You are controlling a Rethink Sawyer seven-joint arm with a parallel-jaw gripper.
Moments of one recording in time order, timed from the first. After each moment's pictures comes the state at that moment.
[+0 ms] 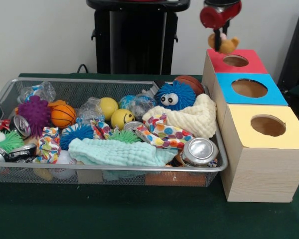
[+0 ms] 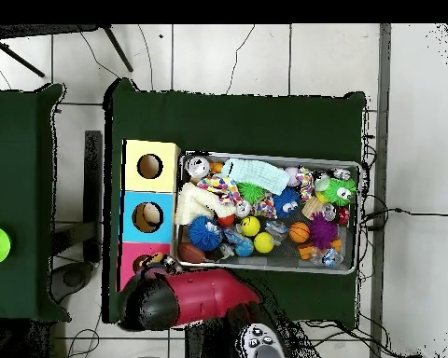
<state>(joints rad) -0.25 -0.94 0.31 2.21 -0.11 0.36 1.03</state>
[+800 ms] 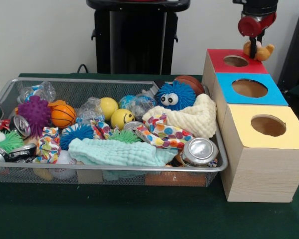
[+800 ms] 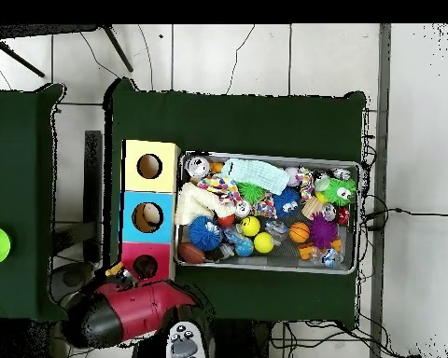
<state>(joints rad) 0.01 -0.84 0.23 2.20 -0.04 0.17 1.15</state>
